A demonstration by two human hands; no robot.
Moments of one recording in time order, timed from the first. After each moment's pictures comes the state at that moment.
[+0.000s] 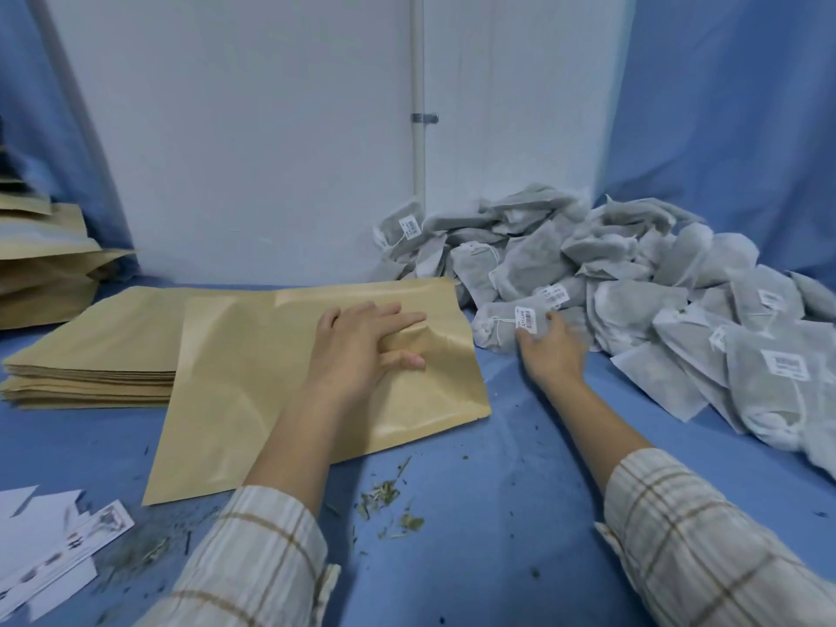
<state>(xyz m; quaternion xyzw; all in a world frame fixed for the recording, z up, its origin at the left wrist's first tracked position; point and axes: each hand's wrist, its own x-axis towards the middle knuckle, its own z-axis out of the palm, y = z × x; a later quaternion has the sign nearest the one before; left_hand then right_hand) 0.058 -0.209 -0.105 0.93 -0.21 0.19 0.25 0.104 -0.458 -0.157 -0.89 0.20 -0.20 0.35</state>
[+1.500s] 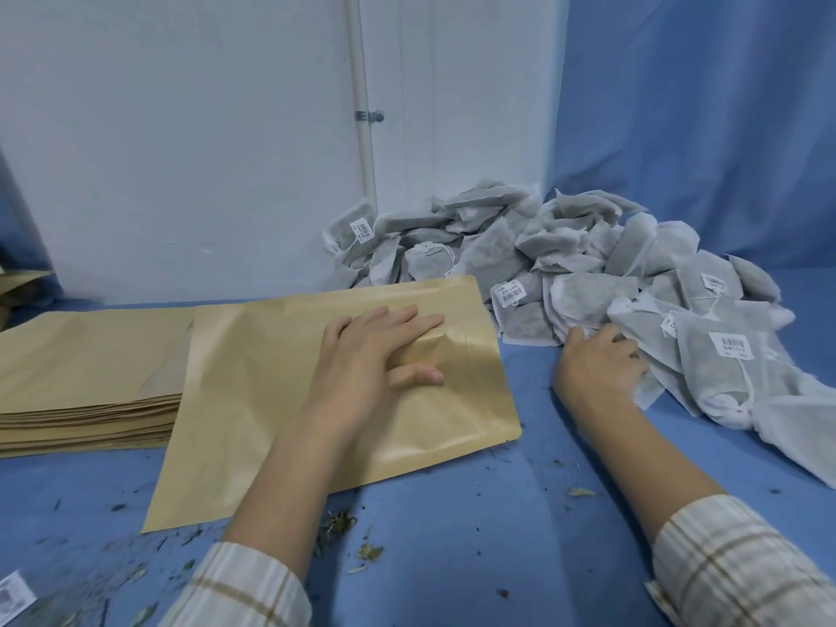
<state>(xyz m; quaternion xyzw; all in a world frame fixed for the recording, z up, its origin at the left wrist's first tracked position) 0.044 -0.257 -0.105 0.89 -0.29 0.19 0.28 0.047 -0.503 -0.146 -0.94 0.31 -0.10 -0.07</state>
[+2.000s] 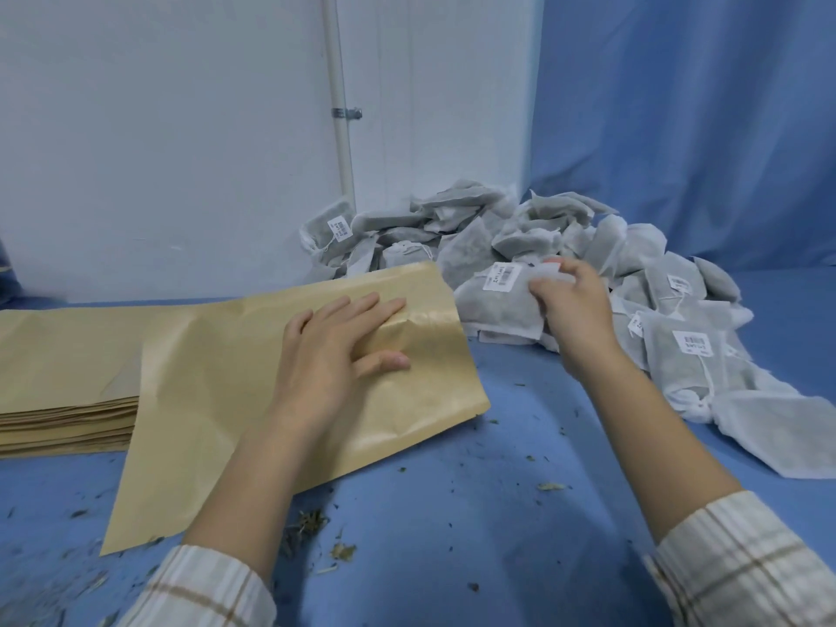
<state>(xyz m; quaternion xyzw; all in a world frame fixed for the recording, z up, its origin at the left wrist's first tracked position) 0.046 -0.254 -0.105 0.89 -0.26 0.22 0.29 0.030 -0.495 -0.085 -0.68 0.13 -0.31 0.65</state>
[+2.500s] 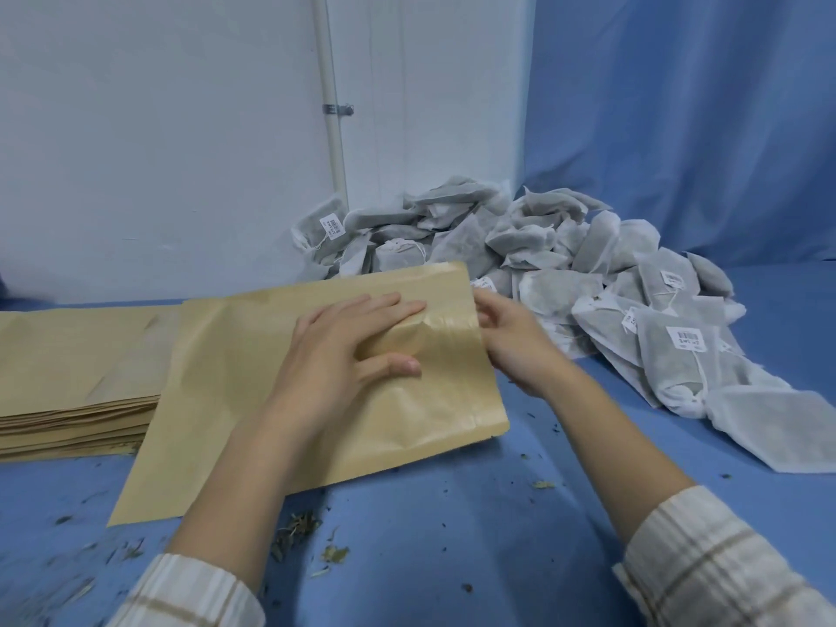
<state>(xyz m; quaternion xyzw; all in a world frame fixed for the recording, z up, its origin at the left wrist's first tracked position) 0.038 -0.261 -0.095 0.86 -0.33 0.18 0.34 0.026 -0.466 -0.097 -0.77 -0.04 -0.08 0.63</state>
